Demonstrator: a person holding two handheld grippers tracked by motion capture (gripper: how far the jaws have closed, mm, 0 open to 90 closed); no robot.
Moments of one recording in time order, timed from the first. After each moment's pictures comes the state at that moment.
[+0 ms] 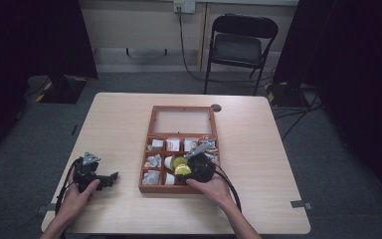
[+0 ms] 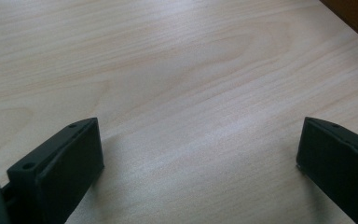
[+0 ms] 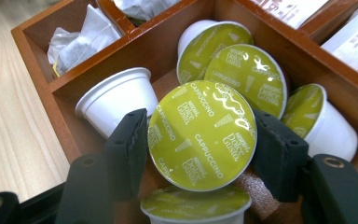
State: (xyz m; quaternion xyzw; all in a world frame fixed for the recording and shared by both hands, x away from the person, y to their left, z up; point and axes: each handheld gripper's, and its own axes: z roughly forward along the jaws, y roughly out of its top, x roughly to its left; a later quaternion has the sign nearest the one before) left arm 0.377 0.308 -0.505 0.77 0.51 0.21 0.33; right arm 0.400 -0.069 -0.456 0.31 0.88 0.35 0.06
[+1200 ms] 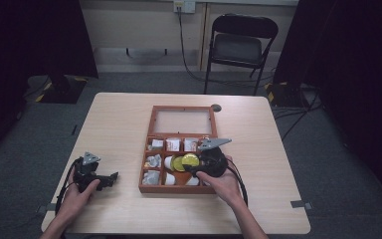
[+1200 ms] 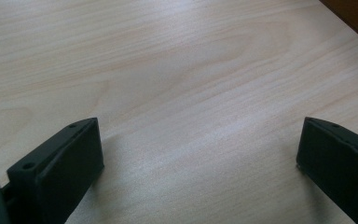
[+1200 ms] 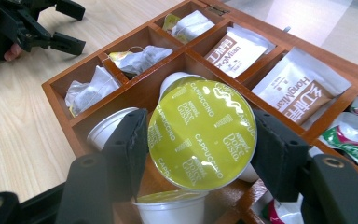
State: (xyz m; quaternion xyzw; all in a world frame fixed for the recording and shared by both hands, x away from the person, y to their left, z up) left arm 0.377 0.308 -0.505 0.77 0.51 0.21 0.33; right arm 0.398 -0.101 -0.424 0.33 0.84 0.42 0.08
